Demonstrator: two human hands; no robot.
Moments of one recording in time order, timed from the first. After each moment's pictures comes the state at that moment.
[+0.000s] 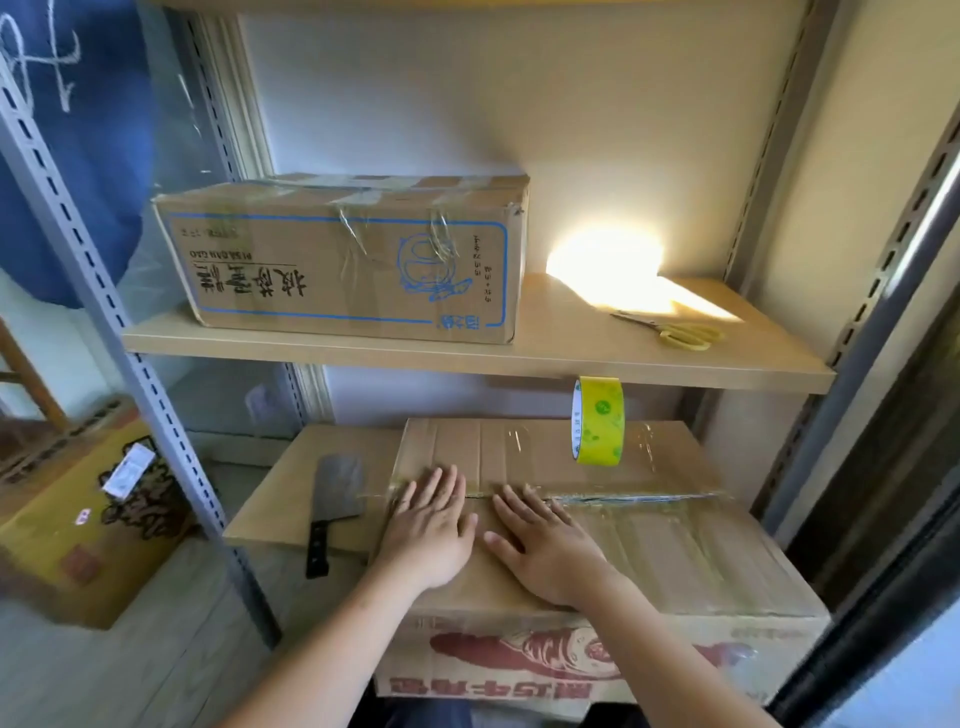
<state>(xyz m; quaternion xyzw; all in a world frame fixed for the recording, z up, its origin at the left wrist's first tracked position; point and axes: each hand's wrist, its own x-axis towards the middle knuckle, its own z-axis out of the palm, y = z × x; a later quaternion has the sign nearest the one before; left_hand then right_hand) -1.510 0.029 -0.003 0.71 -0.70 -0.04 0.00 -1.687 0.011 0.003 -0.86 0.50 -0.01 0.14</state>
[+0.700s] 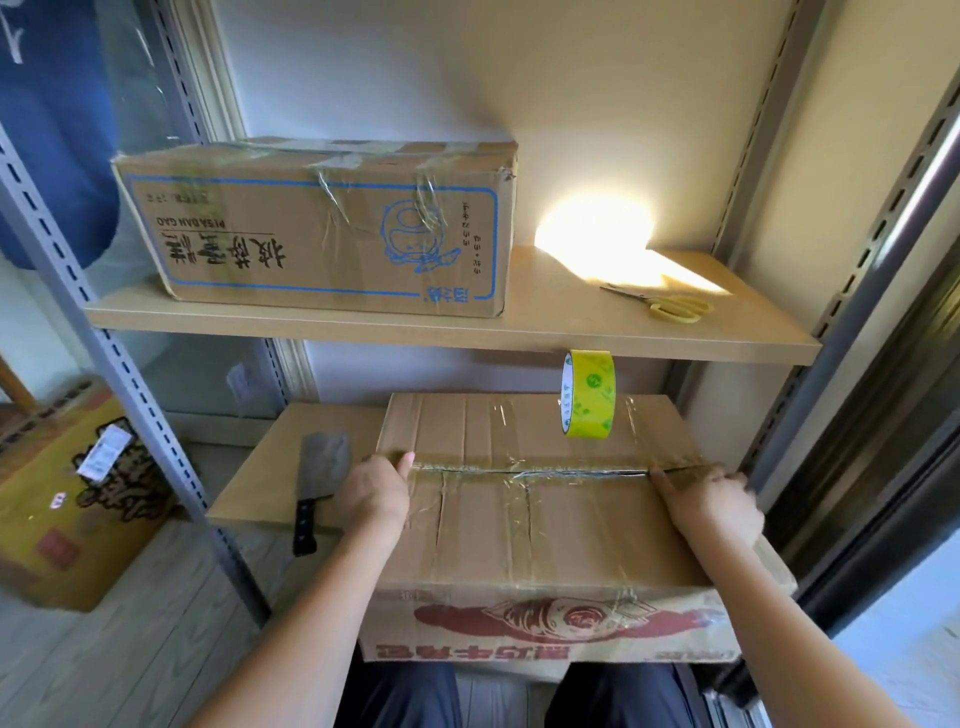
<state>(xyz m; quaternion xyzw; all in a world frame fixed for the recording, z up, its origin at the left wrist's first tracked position) -1.484 0.014 0.011 0.89 -0.44 -0.07 0.11 -1.830 -0.028 0.000 -0.52 0.85 -0.12 0.05</state>
